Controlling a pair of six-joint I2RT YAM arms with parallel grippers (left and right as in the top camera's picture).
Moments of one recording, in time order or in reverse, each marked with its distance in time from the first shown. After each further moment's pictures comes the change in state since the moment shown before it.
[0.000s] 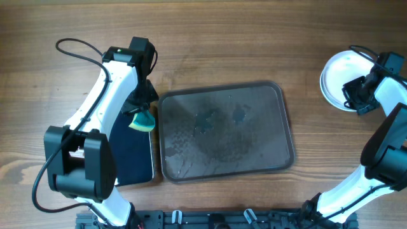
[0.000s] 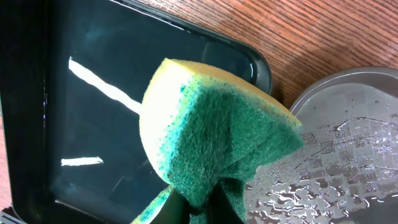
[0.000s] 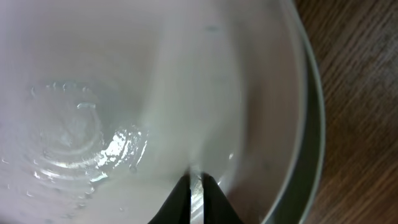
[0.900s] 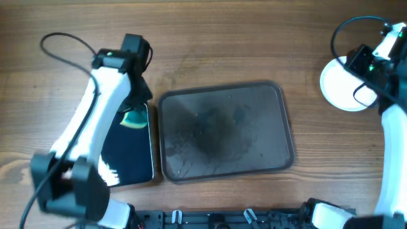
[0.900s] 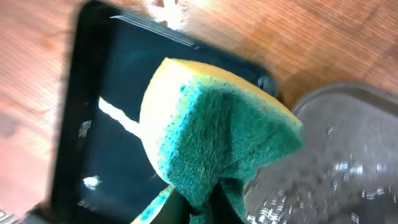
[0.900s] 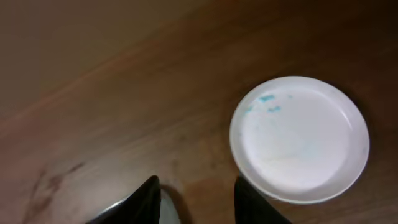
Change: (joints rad) left arm 0.000 -0.138 0.001 -0.037 -0.084 0.000; right arm 0.172 -0.593 0.065 -0.142 -0.161 -0.447
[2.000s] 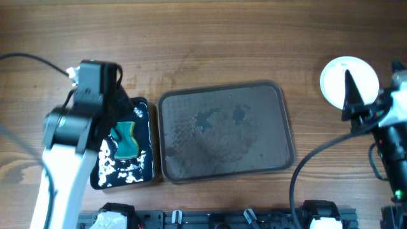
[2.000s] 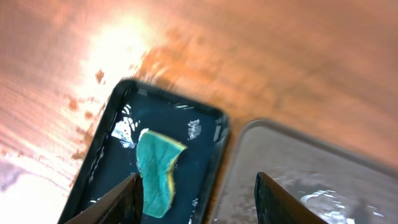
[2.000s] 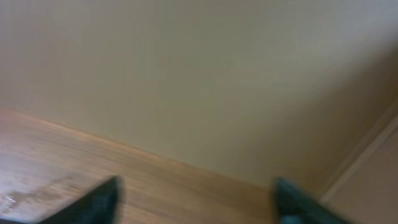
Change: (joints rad) left arm 0.023 -0.545 -0.157 0.161 -0.014 0.100; right arm 0.230 -0.650 0.007 0.050 -0.011 -0.568
